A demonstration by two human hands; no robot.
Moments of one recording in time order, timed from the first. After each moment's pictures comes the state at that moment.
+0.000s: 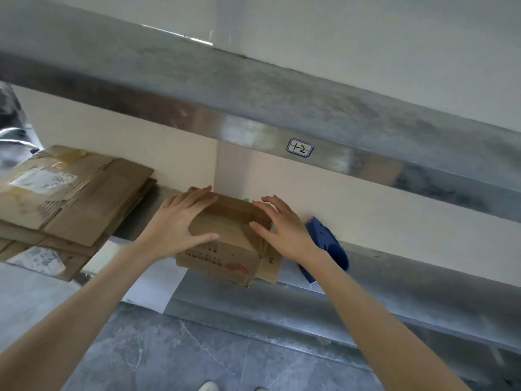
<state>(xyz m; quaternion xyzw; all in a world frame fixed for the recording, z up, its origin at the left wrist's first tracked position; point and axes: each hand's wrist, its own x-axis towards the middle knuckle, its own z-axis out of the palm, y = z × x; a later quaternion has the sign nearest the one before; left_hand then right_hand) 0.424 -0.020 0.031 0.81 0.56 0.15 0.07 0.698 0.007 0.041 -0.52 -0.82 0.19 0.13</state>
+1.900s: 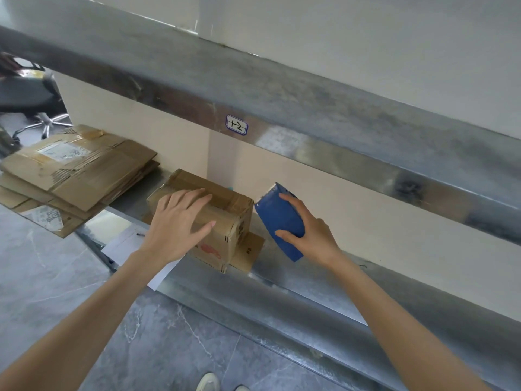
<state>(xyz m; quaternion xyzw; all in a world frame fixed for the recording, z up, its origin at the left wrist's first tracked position) 0.527 -0.074 0.039 0.70 0.69 0.15 0.01 0.820 0.007 0.045 -0.49 -0.80 0.30 0.18</state>
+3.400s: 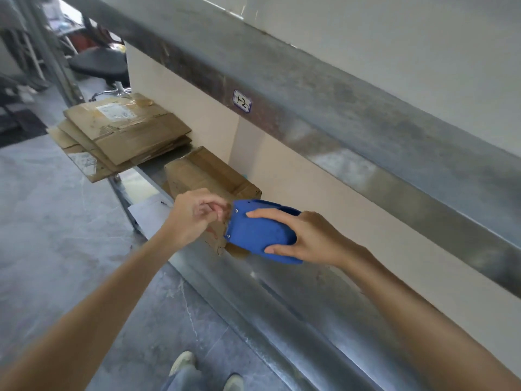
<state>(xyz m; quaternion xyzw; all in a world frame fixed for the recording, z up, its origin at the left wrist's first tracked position) 0.588 -0.101 0.044 0.52 0.68 0.46 0.22 0.832 0.027 0.092 -0.18 -0.96 0.20 0.02</state>
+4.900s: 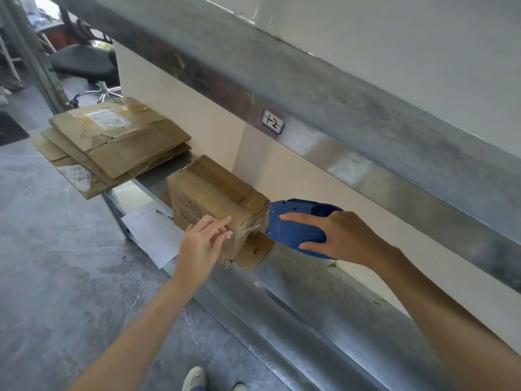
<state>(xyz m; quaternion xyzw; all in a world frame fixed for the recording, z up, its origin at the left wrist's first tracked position) 0.585 -0.093 -0.033 0.53 0.68 0.51 0.05 0.832 0.066 0.093 -0.25 -0.97 0.03 -0.05</state>
